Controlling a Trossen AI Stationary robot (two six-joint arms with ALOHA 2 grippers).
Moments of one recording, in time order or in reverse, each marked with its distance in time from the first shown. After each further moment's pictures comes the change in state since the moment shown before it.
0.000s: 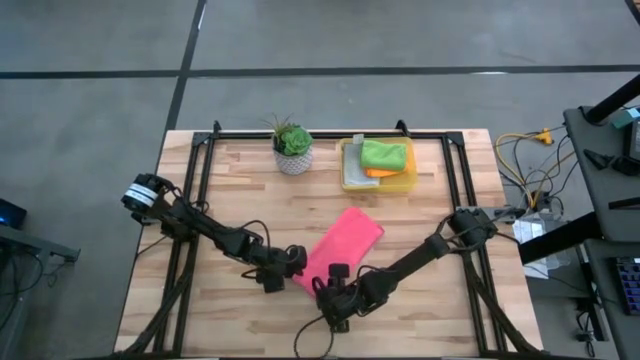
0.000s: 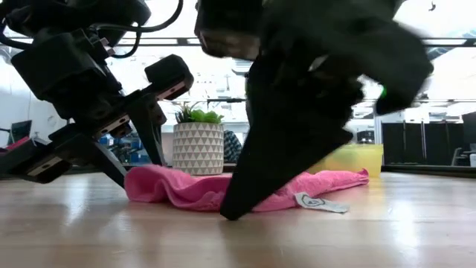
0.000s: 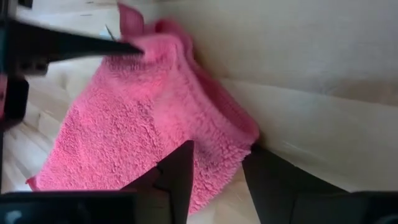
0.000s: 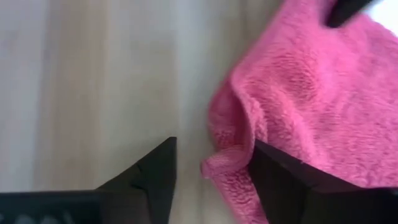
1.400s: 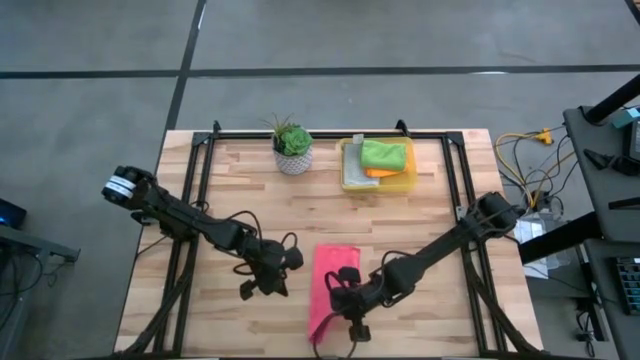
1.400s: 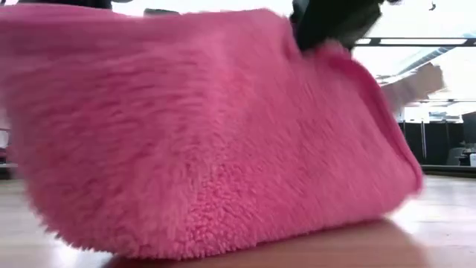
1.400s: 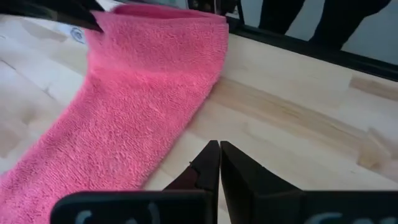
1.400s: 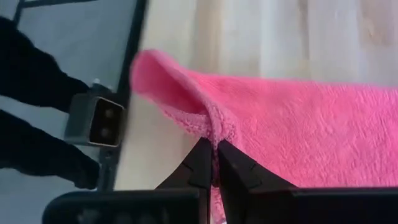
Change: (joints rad) left arm 0.013 -0.301 0.109 -0.229 0.398 -0.495; right arm 0.034 -0.278 -0.124 0.048 -0.256 0.041
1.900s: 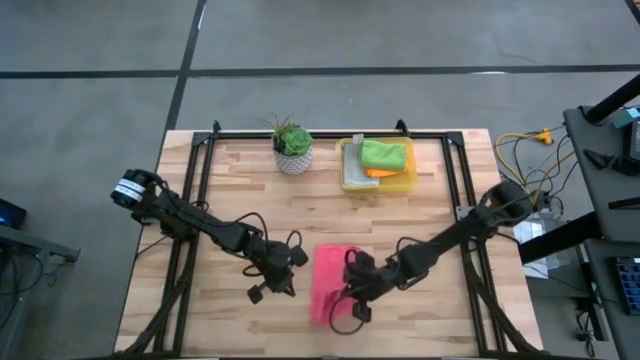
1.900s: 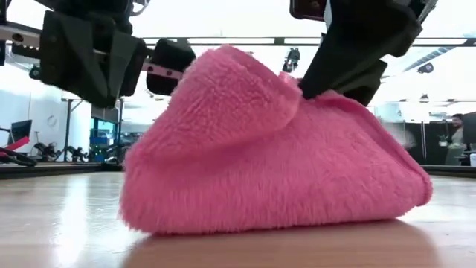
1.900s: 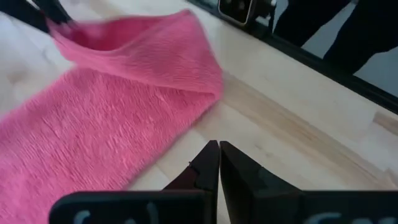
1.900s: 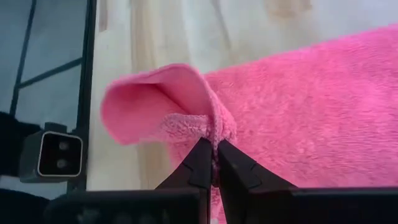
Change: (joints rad) left arm 0.012 0.082 -0.001 0.111 -0.003 -0.222; right arm -0.020 -0.148 -0.332 0.272 0.114 0.249
